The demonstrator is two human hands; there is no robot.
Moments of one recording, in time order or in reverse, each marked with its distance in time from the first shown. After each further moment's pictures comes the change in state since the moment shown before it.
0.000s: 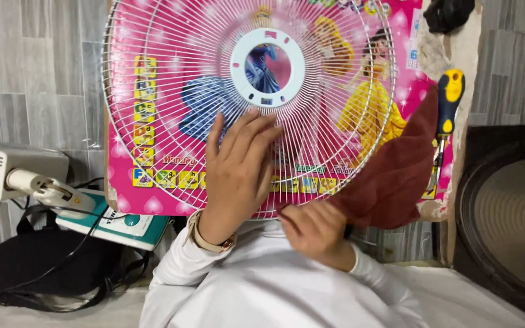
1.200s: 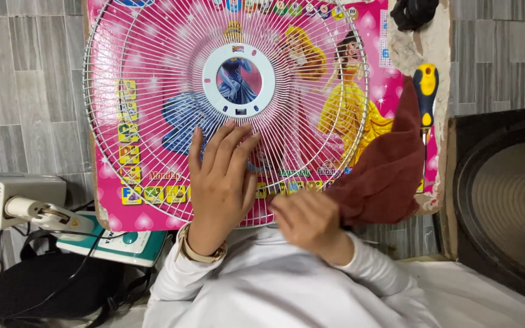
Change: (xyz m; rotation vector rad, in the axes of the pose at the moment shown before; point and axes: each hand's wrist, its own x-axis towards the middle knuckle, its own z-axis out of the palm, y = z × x) left_hand 0.001 0.004 0.002 0.151 -0.003 0.072; right_hand 0.023 0.012 0.005 -0.077 0.026 -0.013
